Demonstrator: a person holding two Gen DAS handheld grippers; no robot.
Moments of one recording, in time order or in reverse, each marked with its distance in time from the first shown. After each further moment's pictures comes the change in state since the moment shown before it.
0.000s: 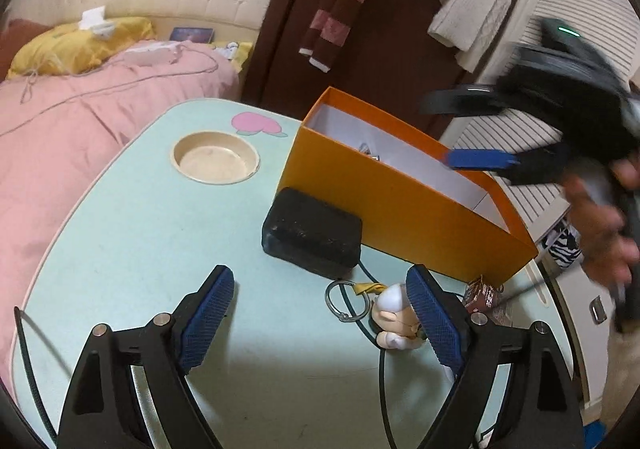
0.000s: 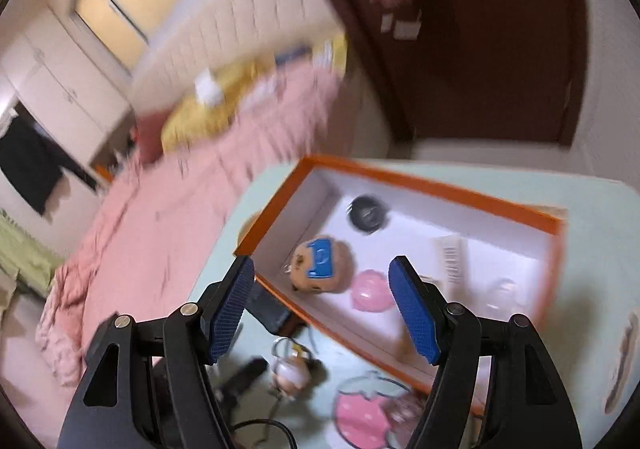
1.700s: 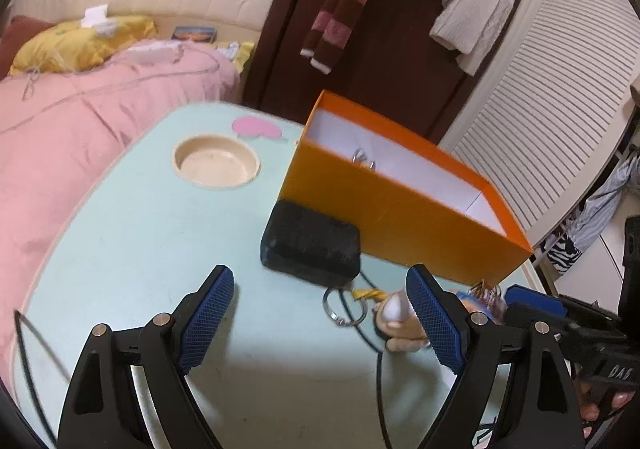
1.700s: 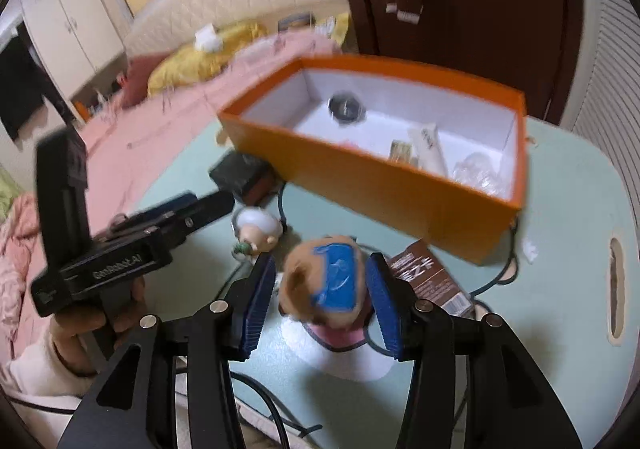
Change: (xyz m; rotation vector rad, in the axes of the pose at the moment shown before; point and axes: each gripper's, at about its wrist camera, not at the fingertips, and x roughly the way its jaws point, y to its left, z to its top) left arm -0.012 -0.005 0.005 0.007 -0.013 0.004; right arm -0.047 0.001 -0.140 -0.181 -0.161 -0.137
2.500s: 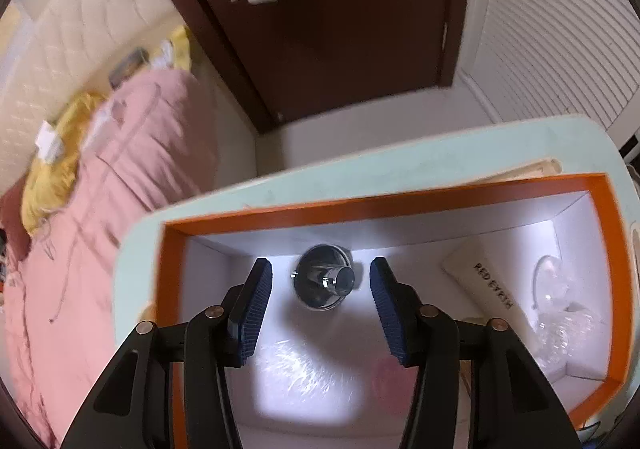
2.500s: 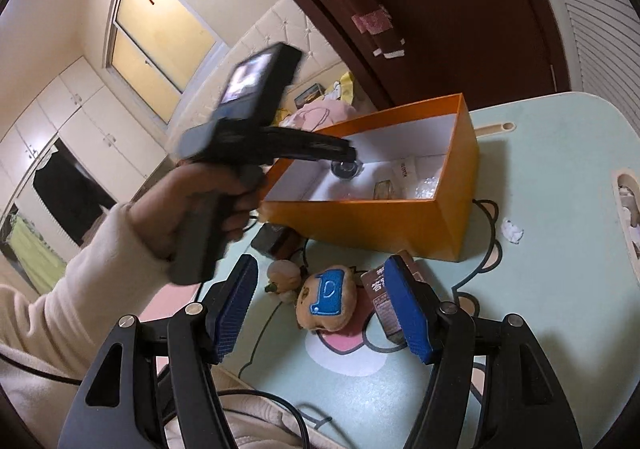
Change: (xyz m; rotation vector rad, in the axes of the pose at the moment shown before) left arm 0.181 -0.112 0.108 0.456 0.485 0.356; right arm -0.034 -0.053 -0.015 0.246 -0.187 0.264
